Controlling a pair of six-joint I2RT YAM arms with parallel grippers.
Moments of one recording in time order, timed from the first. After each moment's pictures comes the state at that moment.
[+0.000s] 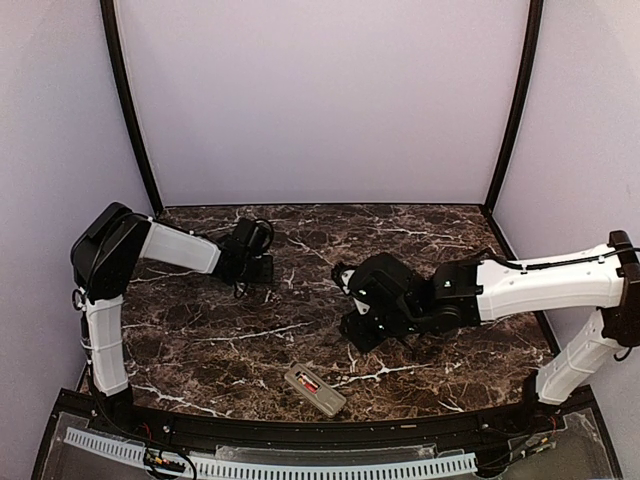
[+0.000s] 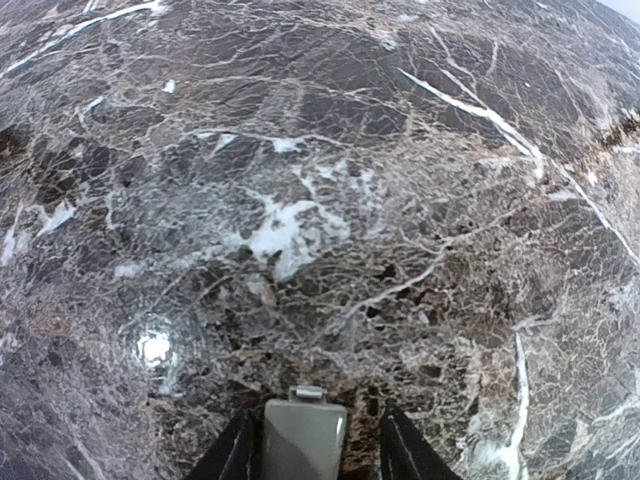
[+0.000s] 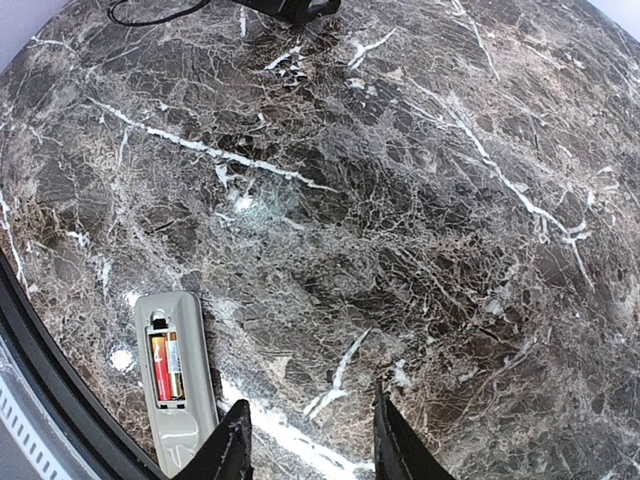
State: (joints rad) left arm -0.58 2.03 1.19 -0.04 -0.26 -0.44; right arm 1.21 1.51 1.08 -0.50 0.27 0.43
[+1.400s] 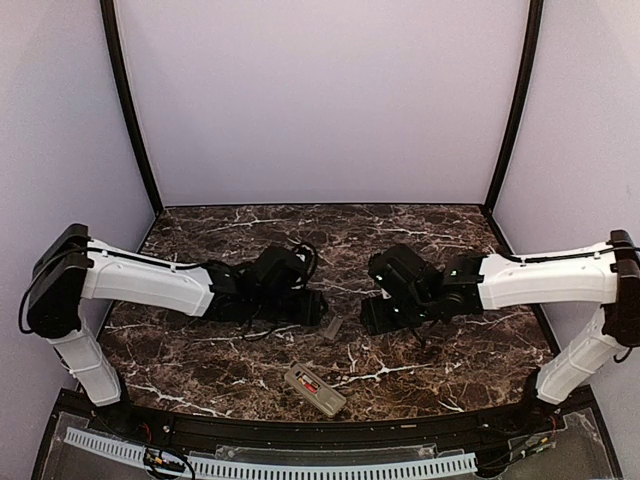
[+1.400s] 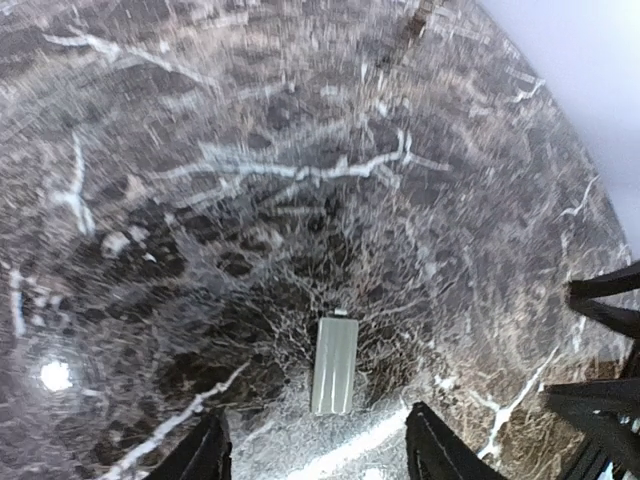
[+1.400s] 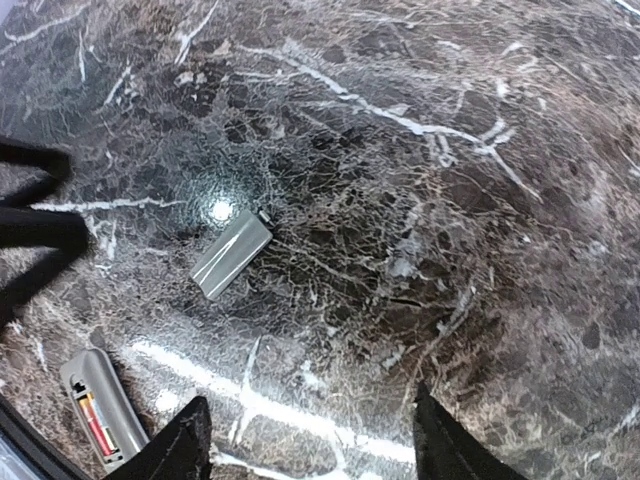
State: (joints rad) left arm -1.00 1.74 1.05 -0.10 -0.18 -0.65; right arm 1.06 1.47 0.98 -0.51 0.27 0.64
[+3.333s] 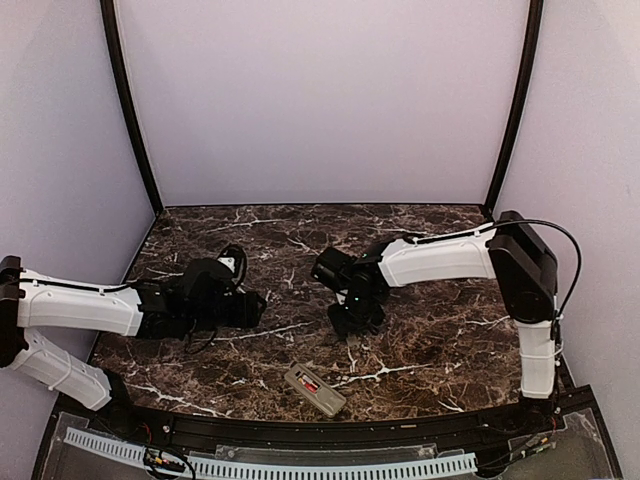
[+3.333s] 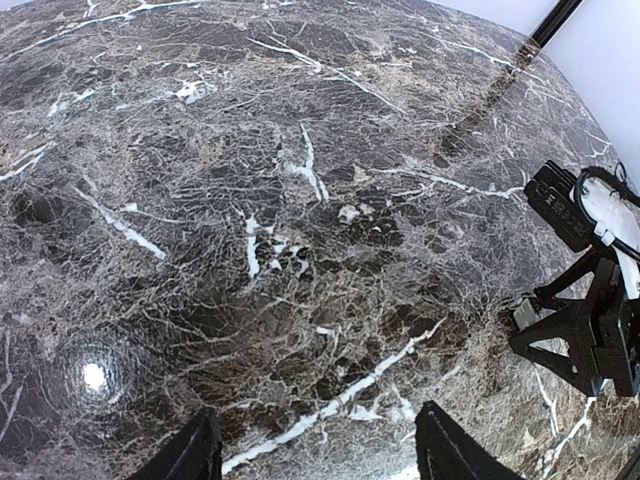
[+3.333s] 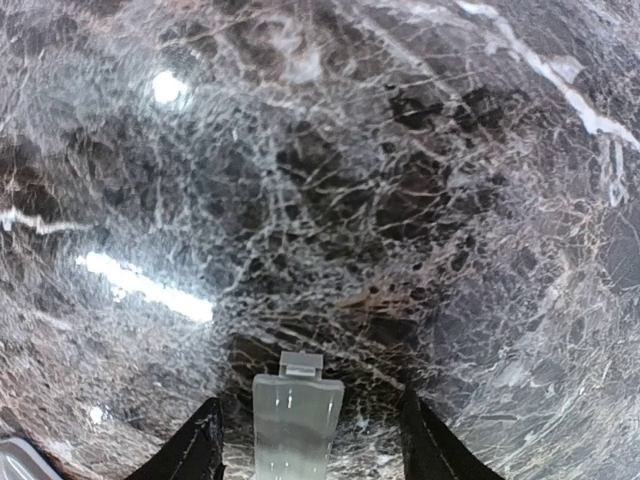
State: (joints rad) left arm -0.87 1.30 0.62 -0.04 -0.31 -0.61; right arm 0.99 2.07 1.48 -0.80 0.12 0.56
